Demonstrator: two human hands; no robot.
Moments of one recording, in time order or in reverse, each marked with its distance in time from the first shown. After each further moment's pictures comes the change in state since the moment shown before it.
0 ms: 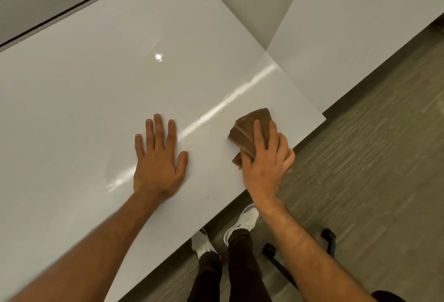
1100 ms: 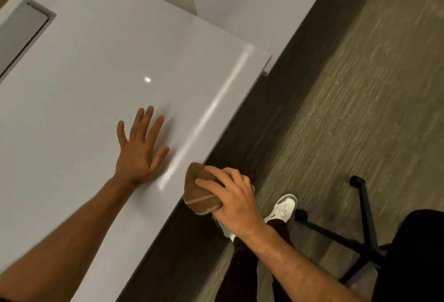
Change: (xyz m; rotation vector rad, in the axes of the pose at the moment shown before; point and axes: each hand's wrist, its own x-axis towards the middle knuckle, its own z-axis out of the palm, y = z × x) left_hand -0.014 0.007 -0.011 0.055 0.100 0.549; right_hand -0.175 0.011 -0.025 0.540 -0.225 -0.205
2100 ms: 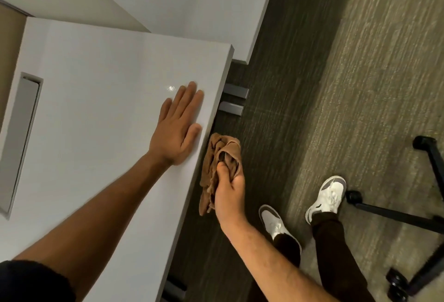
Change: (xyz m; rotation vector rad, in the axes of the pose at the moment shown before) left_hand 0.152 0.086 0.035 0.037 -0.238 0.251; right_hand 0.059 0.016 0.005 1.620 0.411 0.873
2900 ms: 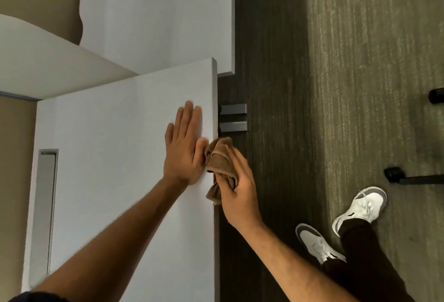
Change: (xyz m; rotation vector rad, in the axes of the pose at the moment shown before) left_hand 0.000 -0.007 0.006 0.002 0.054 0.088; right_hand 0.023 0.034 0.029 -0.249 0.114 -0.526
